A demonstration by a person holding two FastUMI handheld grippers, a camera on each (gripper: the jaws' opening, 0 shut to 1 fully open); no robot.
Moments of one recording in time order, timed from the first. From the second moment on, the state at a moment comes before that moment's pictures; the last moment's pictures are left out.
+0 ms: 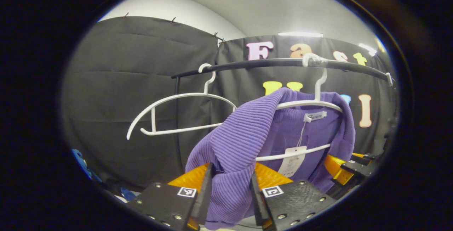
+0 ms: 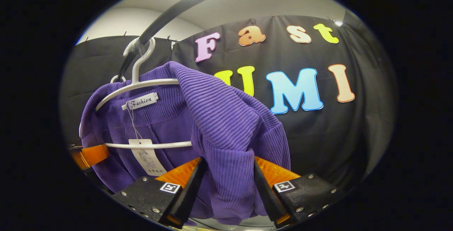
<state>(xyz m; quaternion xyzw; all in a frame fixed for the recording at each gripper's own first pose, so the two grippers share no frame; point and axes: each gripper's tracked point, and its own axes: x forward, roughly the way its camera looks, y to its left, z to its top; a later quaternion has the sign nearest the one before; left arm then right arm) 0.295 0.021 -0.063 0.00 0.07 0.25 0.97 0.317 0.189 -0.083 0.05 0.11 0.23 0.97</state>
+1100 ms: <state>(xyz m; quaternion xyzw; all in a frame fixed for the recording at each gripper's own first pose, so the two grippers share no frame) 0.266 0.009 -0.005 -0.05 0.03 0.14 0.99 0.312 0.161 -0.054 0.08 0.07 0.23 0.97</state>
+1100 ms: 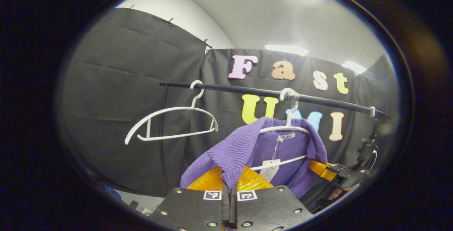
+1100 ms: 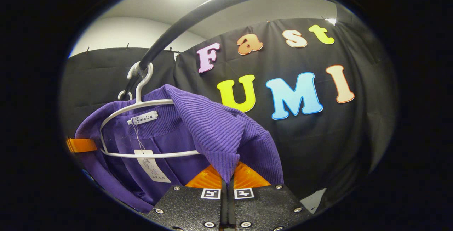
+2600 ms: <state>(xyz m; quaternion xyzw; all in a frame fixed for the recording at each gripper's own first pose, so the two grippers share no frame) 0.271 0.146 -0.028 -0.11 0.05 0.03 0.99 0.246 0.190 0.017 0.03 0.00 0.09 1.00</state>
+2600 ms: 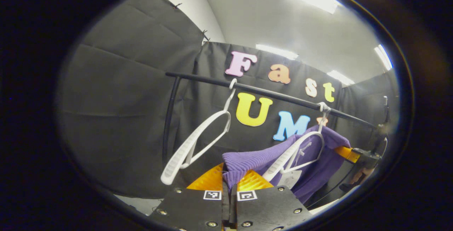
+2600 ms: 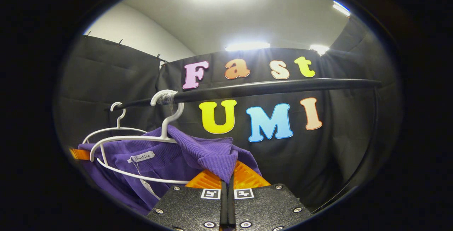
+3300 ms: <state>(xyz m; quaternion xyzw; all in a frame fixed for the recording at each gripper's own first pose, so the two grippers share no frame) 0.286 0.081 -0.073 -0.11 0.09 0.00 0.99 0.264 0.131 0.024 0.01 -0.01 0.05 1.00</state>
